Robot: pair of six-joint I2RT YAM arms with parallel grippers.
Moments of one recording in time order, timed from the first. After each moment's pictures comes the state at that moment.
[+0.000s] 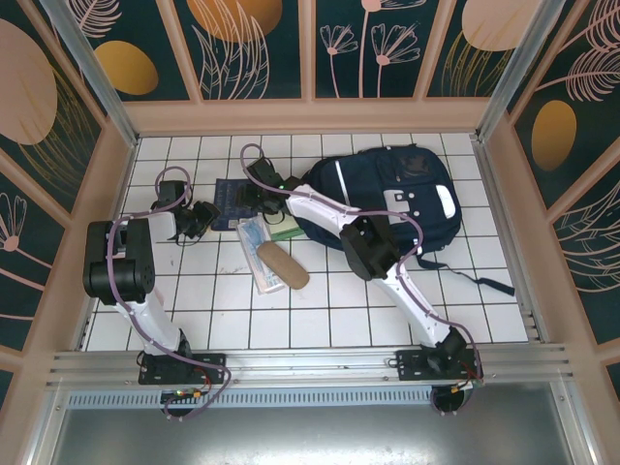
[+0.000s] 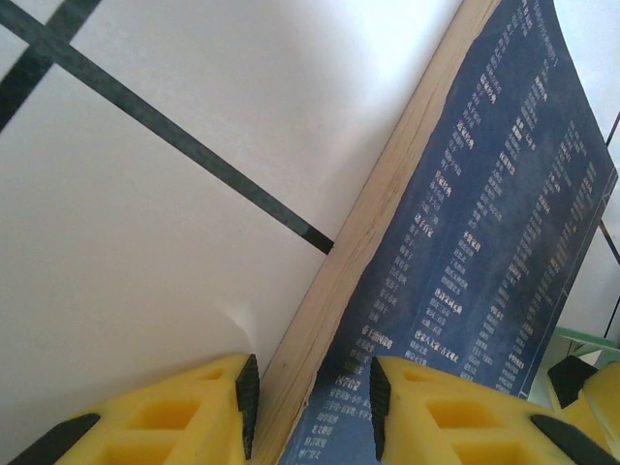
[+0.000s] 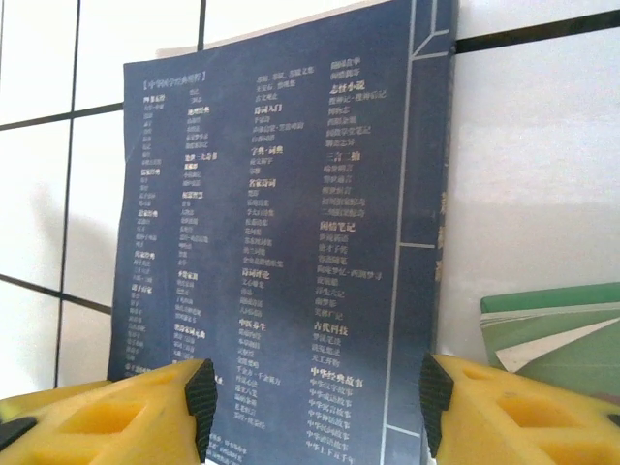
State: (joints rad) left arm 0.07 1.80 0.90 -0.07 0.35 -0.77; right arm 0.83 2.59 2.25 -0.50 -0.03 0.83
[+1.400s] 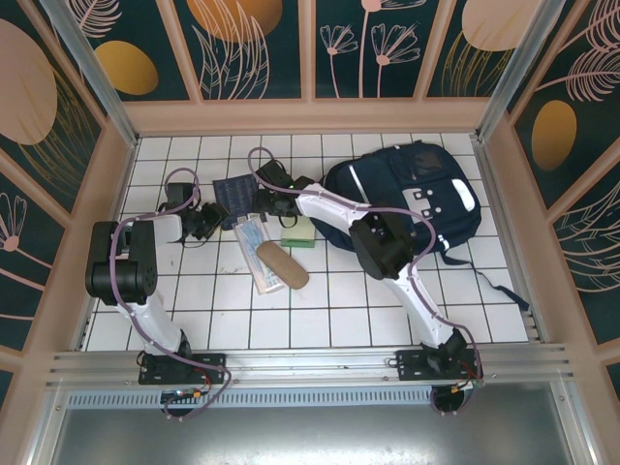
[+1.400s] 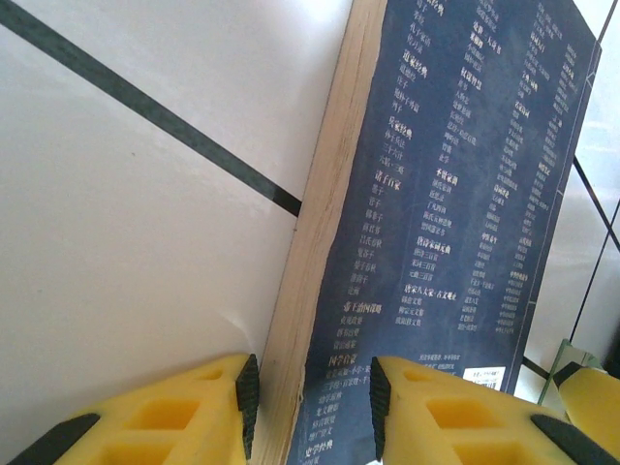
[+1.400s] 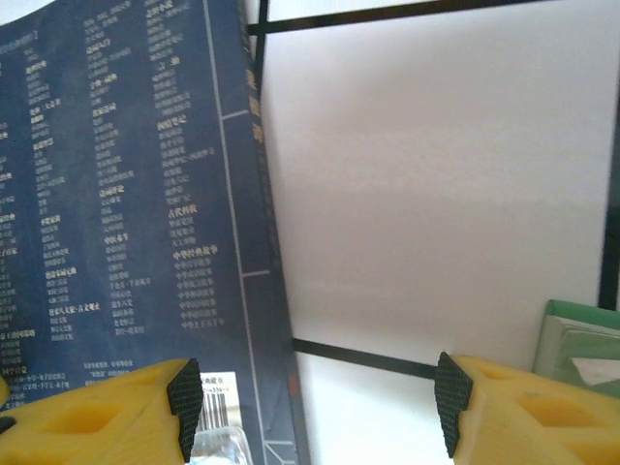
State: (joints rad) left arm 0.01 1.79 0.88 -0.03 0.37 -0.78; right arm 0.81 2.45 2.06 -0.54 0.04 0.72
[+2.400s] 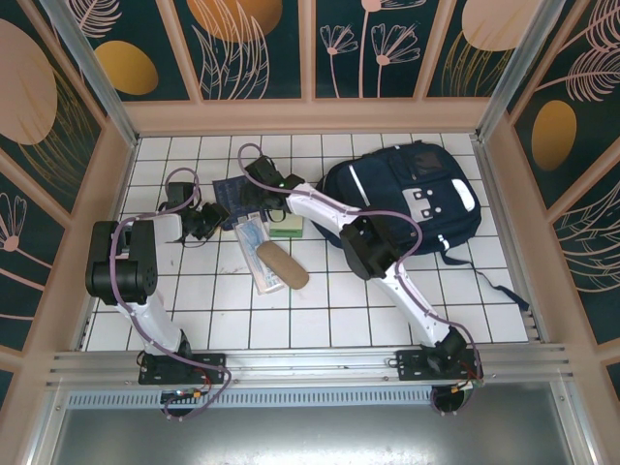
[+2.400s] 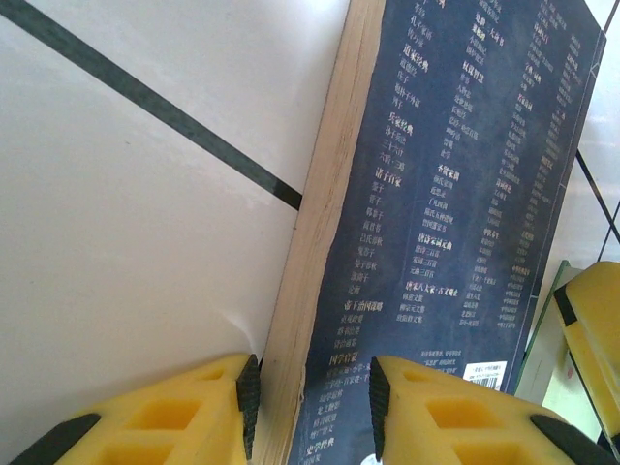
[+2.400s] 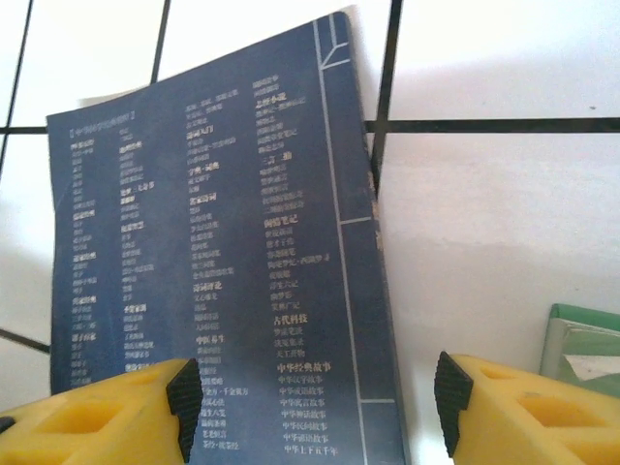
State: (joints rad) left arm 0.01 1.79 0.88 -0.05 0.38 -0.78; right arm 0.83 2.61 2.30 -0.55 0.07 0.70
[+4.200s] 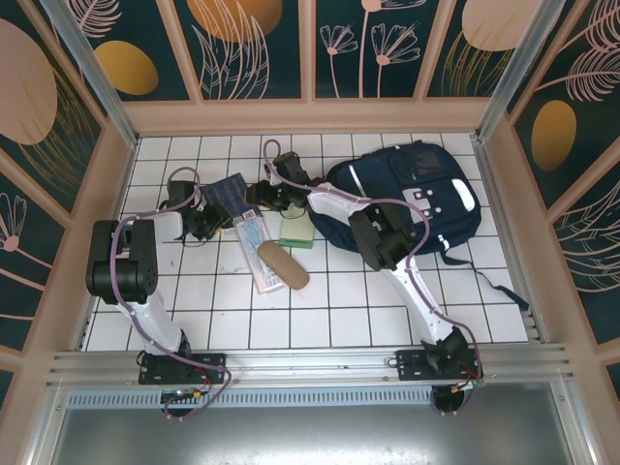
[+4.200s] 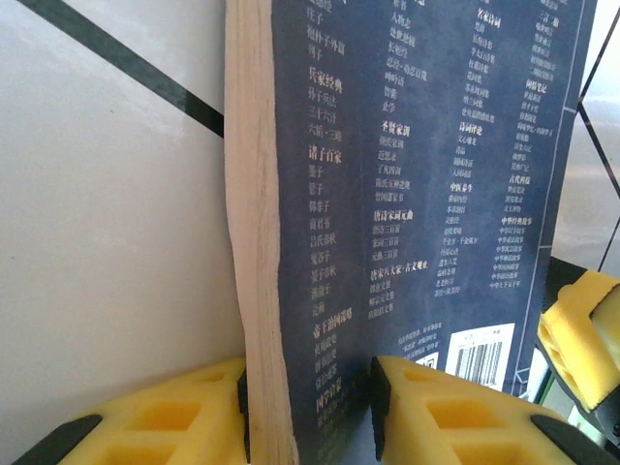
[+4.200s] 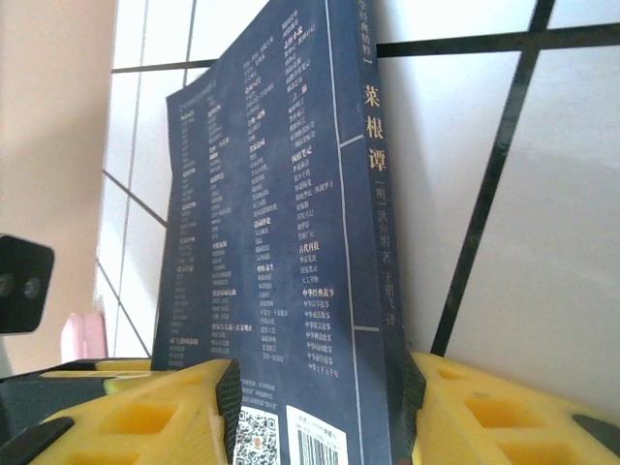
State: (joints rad) left arm 0.01 1.80 0.91 -0.11 0.39 -0.76; right arm 0.71 2.55 2.02 -0.12 -0.54 0.79
